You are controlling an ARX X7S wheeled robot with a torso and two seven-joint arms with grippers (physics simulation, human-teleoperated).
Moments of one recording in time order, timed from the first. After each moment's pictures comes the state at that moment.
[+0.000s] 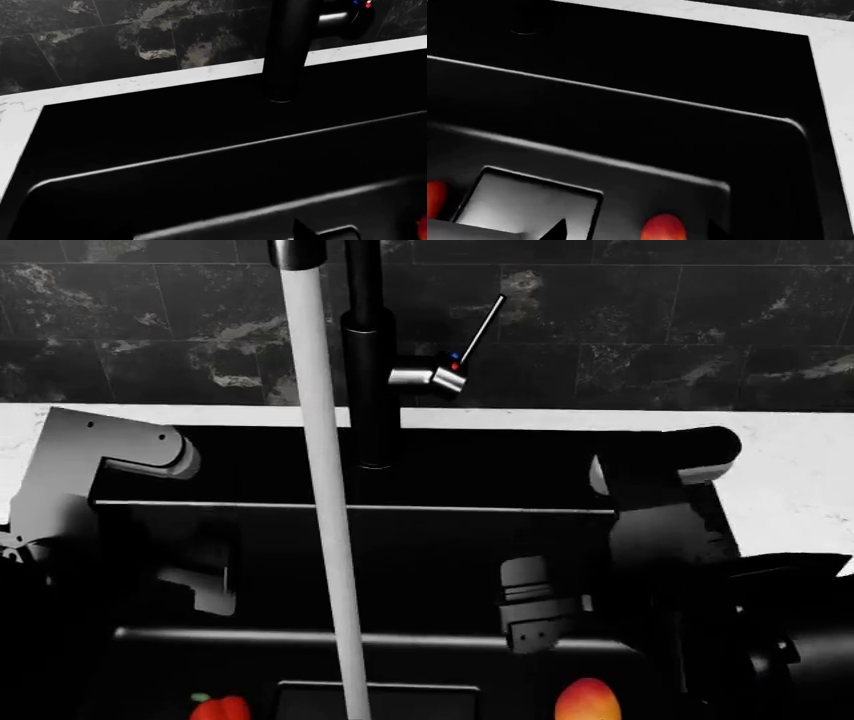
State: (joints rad) left arm -0.90 -0.29 0.21 0.03 -0.61 -1.31 -0.20; right arm 0.99 0.39 -0.24 0.13 0.68 1.46 0.11
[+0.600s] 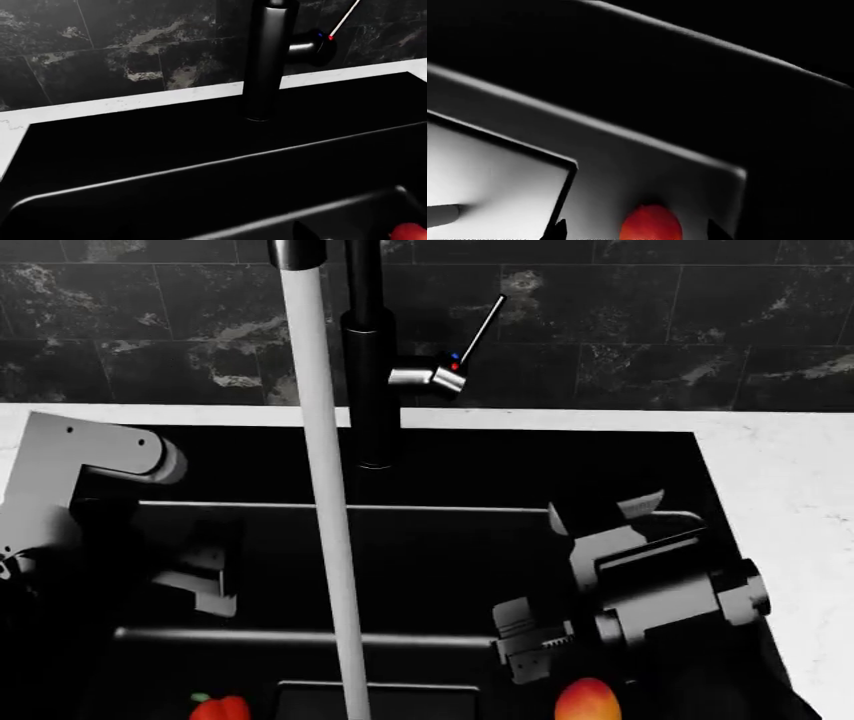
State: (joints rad) left arm -0.83 -0.31 0.17 0.12 -0.65 -1.25 -0.18; right arm 1.25 0.20 -0.74 1.08 0.44 0.93 -0.31
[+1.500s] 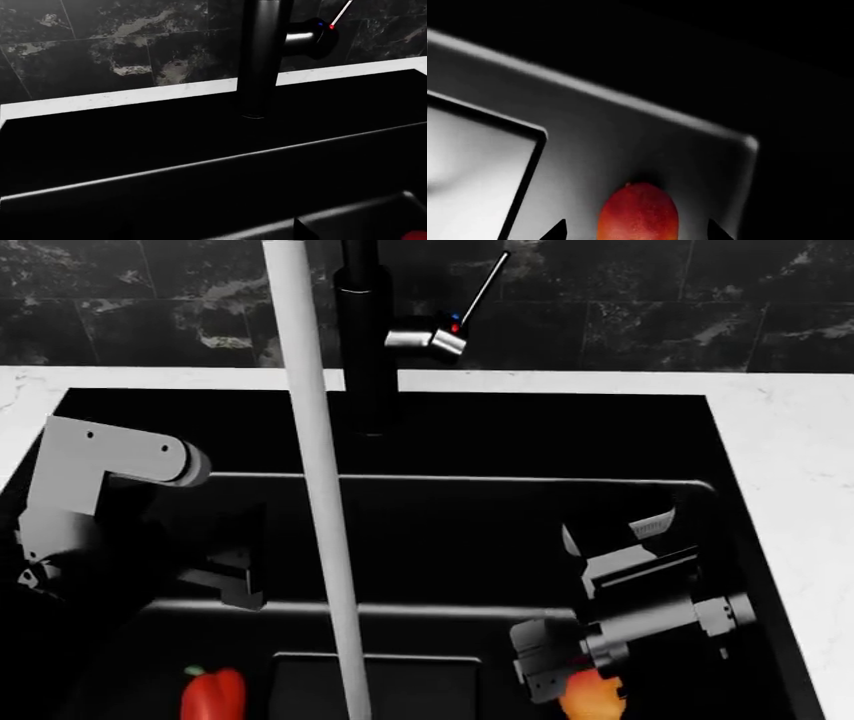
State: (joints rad) left arm -0.79 -0.27 0.21 0.16 -0.62 -1.14 -0.22; right arm 1.26 0.13 -0.57 1.30 0.14 0.82 -0.41
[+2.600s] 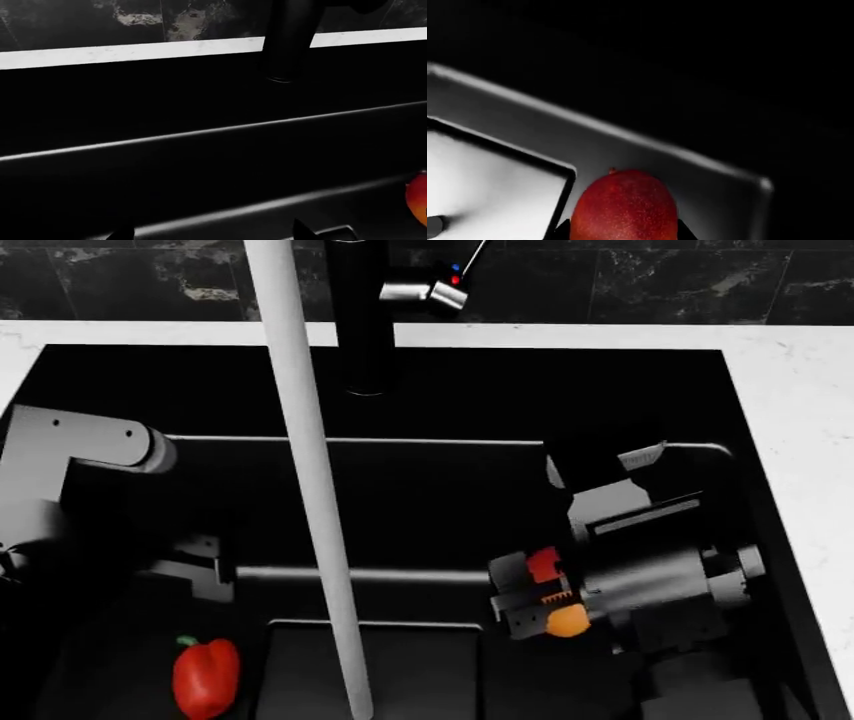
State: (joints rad) left arm -0.82 -0.32 0.18 0.12 -0.68 -1.18 -0.21; right arm 1.23 0.17 -0.44 0.88 0.08 1.07 -0.42
